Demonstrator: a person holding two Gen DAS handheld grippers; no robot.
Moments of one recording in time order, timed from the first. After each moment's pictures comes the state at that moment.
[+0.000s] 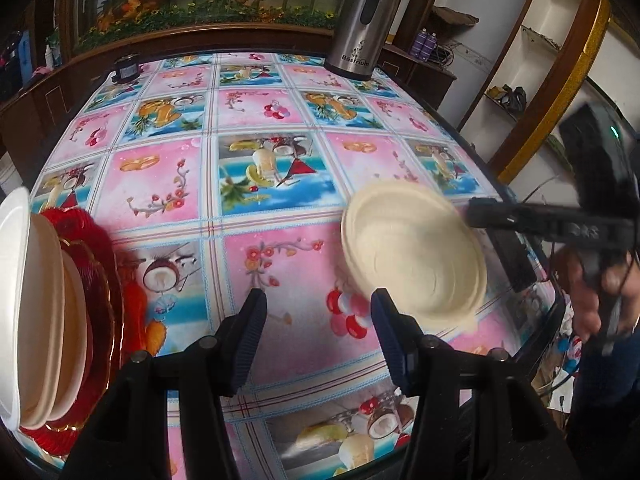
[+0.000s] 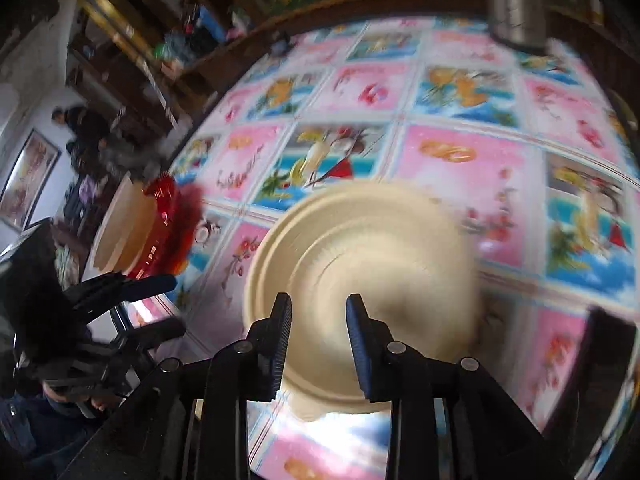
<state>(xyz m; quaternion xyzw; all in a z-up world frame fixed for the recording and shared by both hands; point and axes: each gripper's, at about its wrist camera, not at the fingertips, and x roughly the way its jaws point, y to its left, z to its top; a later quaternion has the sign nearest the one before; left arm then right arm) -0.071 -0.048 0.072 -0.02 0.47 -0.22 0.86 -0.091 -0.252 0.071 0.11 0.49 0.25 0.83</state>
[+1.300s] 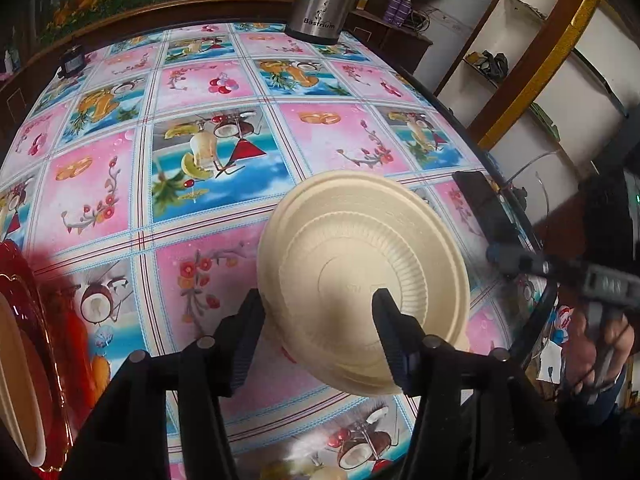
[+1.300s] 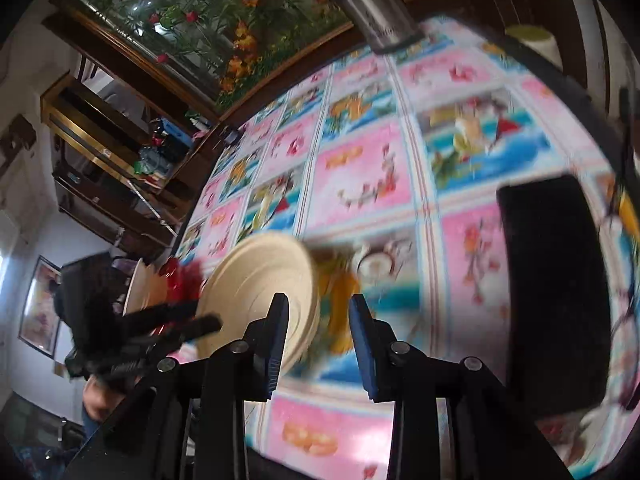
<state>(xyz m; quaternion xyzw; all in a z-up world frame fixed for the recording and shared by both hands) -0.043 -0.091 0.048 0.00 0.51 -0.27 0.81 -0.145 -0.311 0.043 0.28 0.45 0.20 0.83</state>
